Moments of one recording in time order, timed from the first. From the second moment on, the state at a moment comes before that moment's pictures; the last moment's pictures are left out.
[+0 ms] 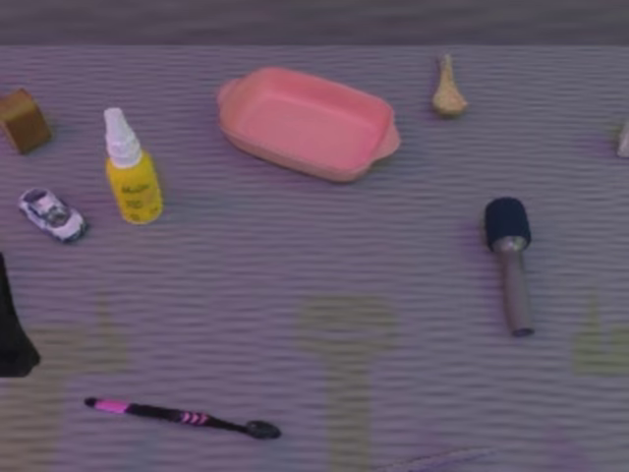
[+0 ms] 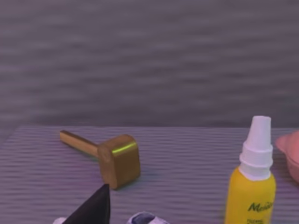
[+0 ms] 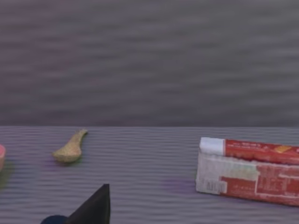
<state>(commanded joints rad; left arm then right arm) 0.00 0.00 0.00 0.00 0.00 0.00 0.00 0.00 0.00 0.00 0.00 0.00</state>
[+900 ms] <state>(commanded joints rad) 0.00 0.00 0.00 0.00 0.00 0.00 0.20 0.91 0.63 -0.47 0.02 0.22</state>
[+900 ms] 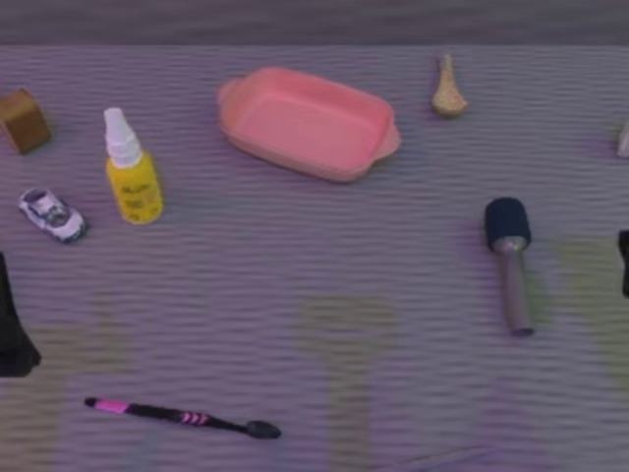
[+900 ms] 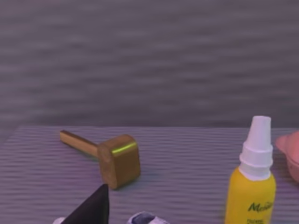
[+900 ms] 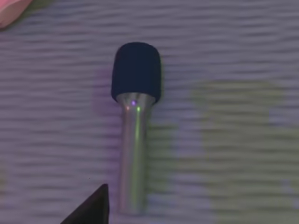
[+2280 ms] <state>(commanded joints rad) 0.00 0.00 0.00 0.00 0.00 0.00 0.40 1.86 1.23 -0.85 0.04 0.43</state>
